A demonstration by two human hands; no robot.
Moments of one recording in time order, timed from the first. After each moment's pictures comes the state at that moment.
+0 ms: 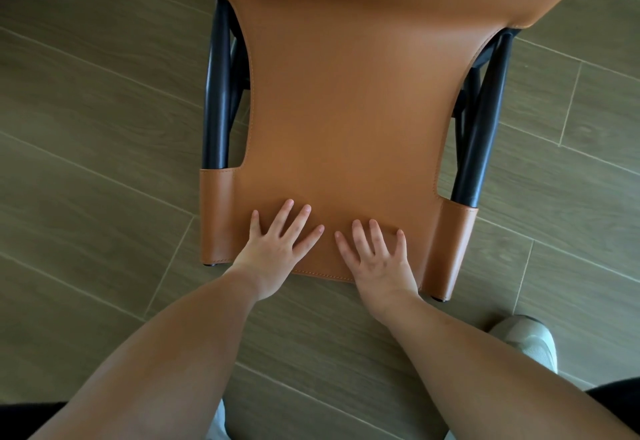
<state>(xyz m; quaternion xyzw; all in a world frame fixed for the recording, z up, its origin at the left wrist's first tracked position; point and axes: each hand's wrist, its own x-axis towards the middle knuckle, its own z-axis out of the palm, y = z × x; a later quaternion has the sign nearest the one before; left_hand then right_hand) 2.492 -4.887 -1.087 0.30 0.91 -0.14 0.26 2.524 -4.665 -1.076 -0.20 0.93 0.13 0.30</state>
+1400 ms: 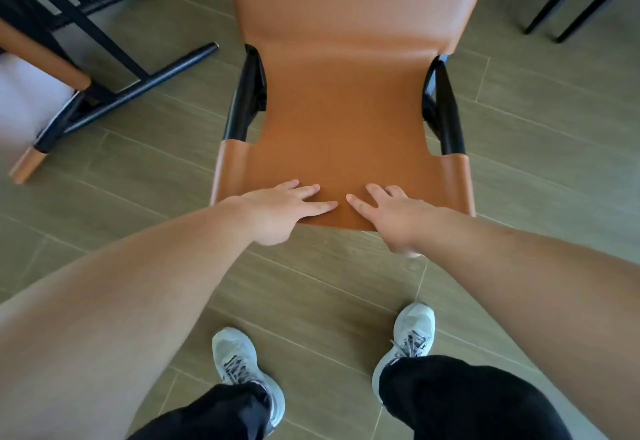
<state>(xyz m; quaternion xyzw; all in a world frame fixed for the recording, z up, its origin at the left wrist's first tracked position) 2.354 -4.831 -0.644 0.28 0.86 0.00 0.44 2.376 -4.601 -0.629 -0.19 0.88 0.08 0.44</state>
